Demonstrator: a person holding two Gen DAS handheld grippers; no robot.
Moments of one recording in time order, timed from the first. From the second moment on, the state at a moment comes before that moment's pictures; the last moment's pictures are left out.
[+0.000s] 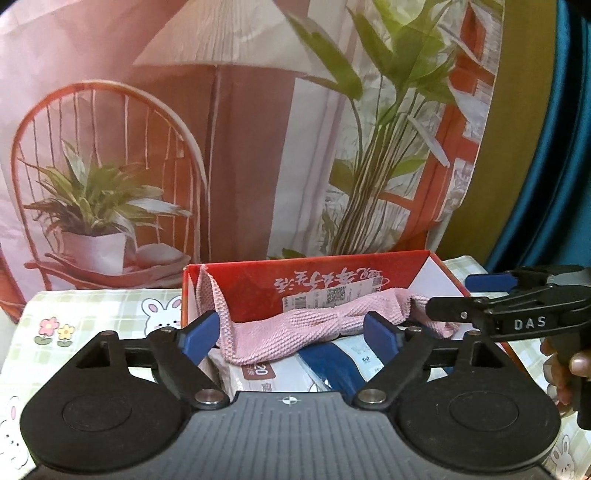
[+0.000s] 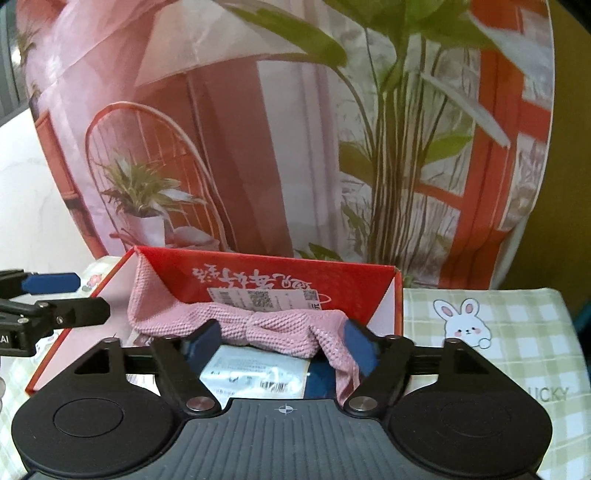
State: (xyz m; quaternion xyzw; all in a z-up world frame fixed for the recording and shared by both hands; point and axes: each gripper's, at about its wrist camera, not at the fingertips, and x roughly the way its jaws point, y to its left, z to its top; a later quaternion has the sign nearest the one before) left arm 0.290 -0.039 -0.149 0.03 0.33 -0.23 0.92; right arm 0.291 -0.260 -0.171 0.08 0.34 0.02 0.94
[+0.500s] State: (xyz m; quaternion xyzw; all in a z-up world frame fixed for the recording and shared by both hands) left arm 0.216 -0.030 -0.112 0.05 0.29 -0.20 0.93; right arm 0.218 -0.231 -0.138 0.05 0.31 0.01 0.95
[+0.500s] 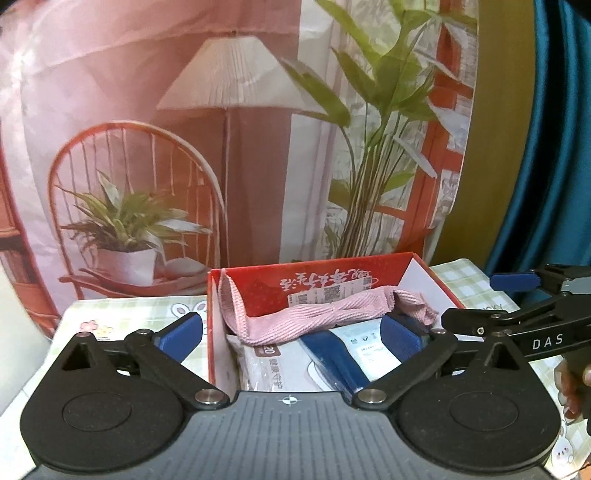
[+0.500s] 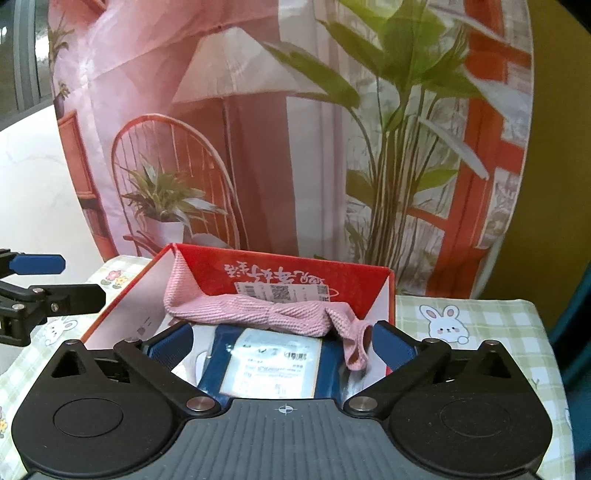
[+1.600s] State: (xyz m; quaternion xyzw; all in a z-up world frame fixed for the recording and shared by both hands) left arm 0.066 0.004 -0.185 0.07 0.29 -0.14 0.94; right arm 0.052 -0.162 -0.232 0.08 0.27 0.02 0.96
